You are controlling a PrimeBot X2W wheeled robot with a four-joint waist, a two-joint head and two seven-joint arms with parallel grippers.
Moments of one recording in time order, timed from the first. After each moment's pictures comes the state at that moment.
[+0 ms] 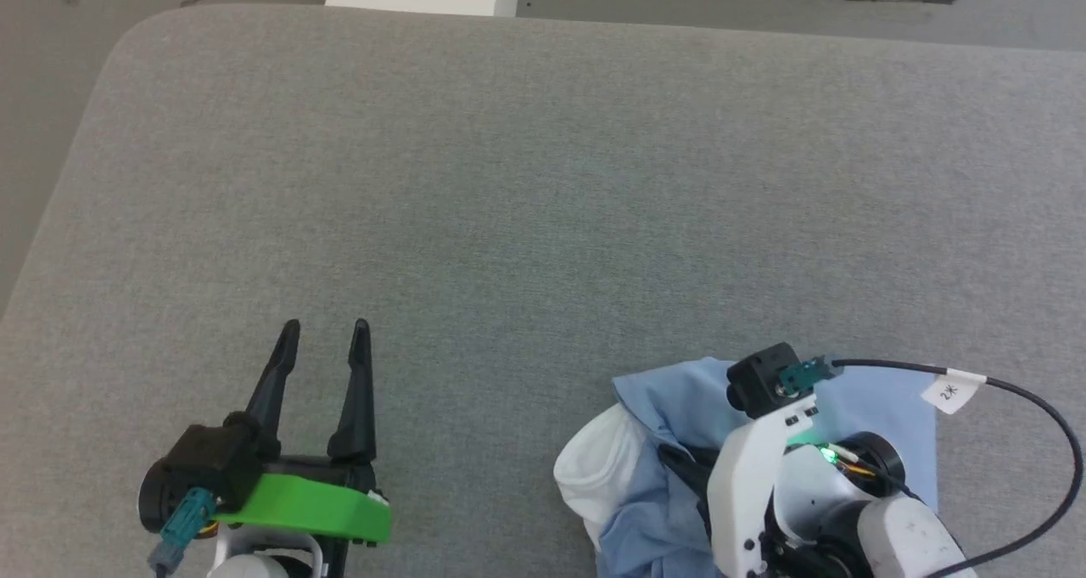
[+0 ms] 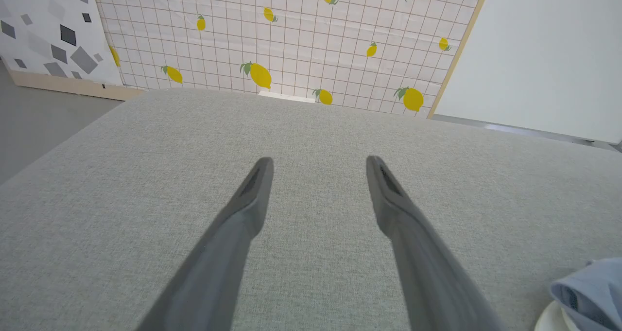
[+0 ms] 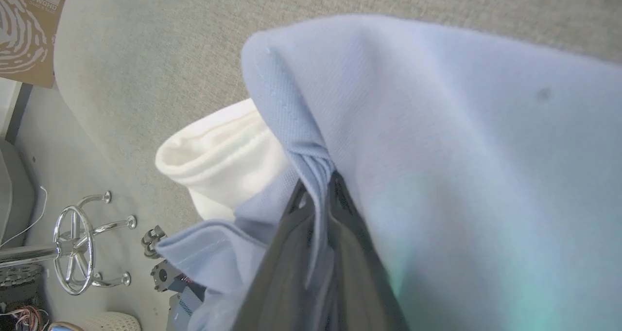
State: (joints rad) left arm 0.01 0.13 -0.10 -0.07 -0.28 -0.05 -0.23; right arm -0.10 -0.07 0.27 -0.02 0.39 0.13 0.80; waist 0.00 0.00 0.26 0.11
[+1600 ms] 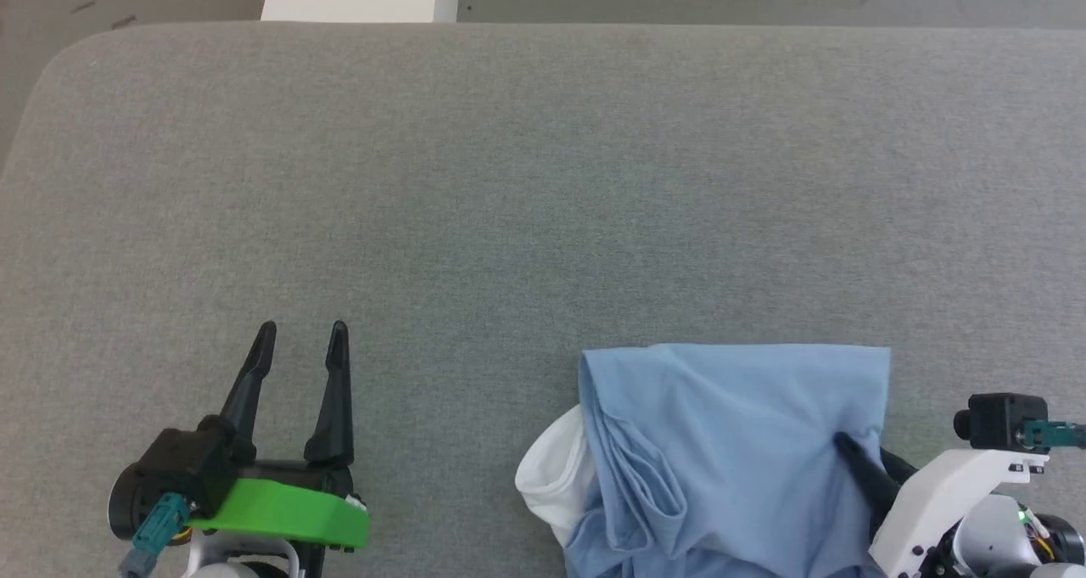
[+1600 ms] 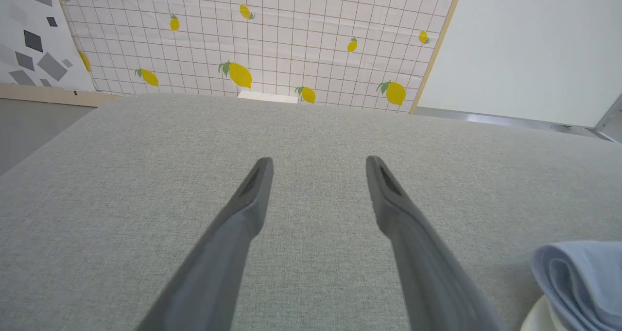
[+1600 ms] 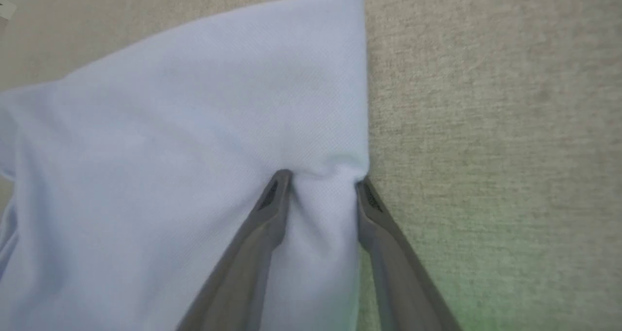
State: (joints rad) left arm 0.04 0.17 -0.10 -0.13 -0.30 -0.03 -0.20; right arm 0.06 -0.07 -0.11 -0.02 0.45 0.13 0.58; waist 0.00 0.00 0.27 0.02
